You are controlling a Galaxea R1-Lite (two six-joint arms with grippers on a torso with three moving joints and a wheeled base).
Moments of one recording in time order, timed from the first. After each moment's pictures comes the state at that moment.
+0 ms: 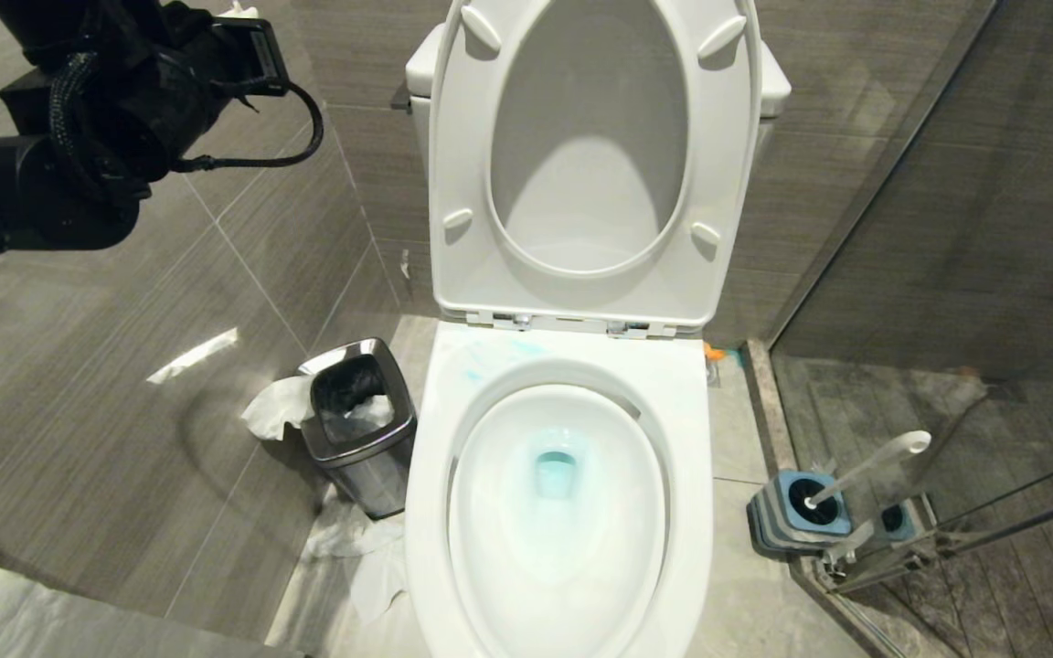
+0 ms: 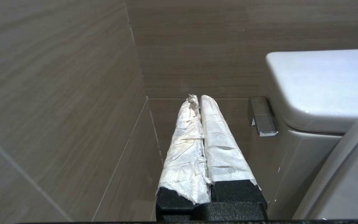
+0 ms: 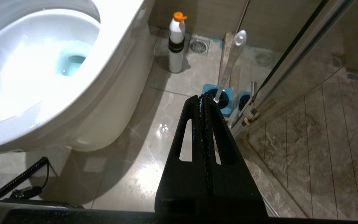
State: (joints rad) left arm -0.19 1.92 -1.81 -0.58 0.12 0.15; right arm 0.00 0.00 0.00 0.00 0.01 -0.04
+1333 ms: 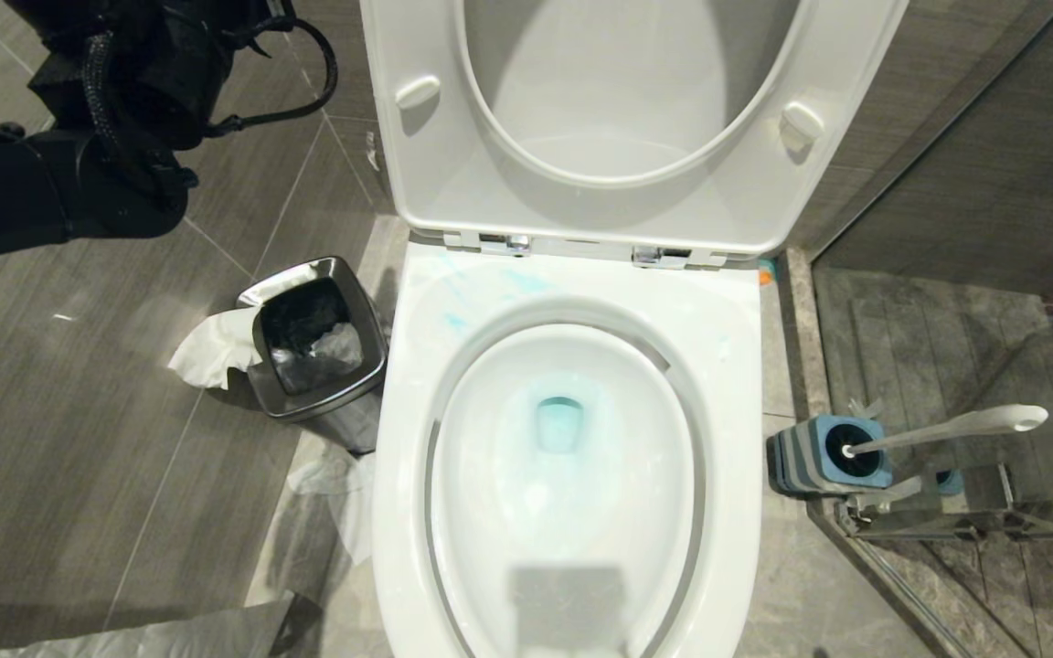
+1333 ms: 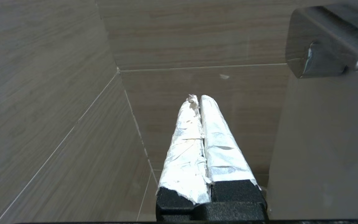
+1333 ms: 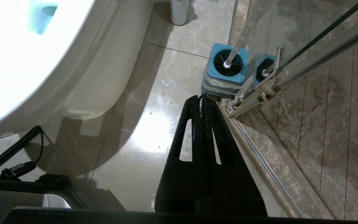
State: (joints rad) left arm -0.25 2.00 -1.94 -0.80 0.12 0.24; right arm 0.00 0.00 0.00 0.00 0.01 -0.04
